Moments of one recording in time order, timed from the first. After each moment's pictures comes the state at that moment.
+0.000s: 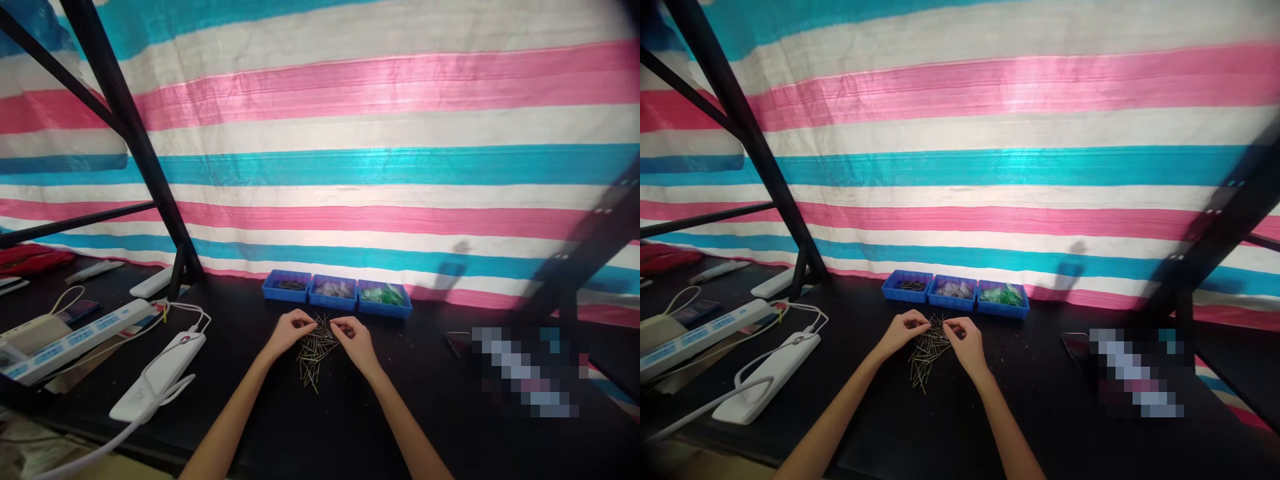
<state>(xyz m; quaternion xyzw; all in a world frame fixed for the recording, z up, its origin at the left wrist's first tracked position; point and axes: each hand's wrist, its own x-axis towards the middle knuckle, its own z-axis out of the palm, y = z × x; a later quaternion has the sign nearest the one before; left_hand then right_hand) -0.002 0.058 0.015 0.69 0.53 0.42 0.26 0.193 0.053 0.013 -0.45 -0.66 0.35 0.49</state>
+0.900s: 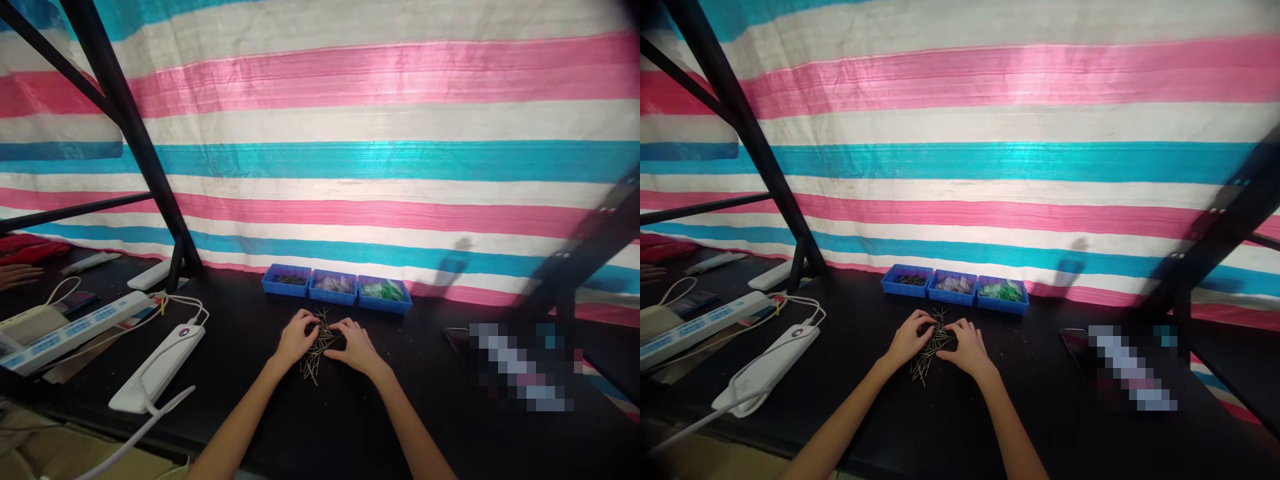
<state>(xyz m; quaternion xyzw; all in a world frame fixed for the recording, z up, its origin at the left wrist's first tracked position) 0.022 0.038 0.005 0.72 0.59 0.34 0.15 0.208 0.042 0.014 -0.50 -0.81 0.22 0.21</state>
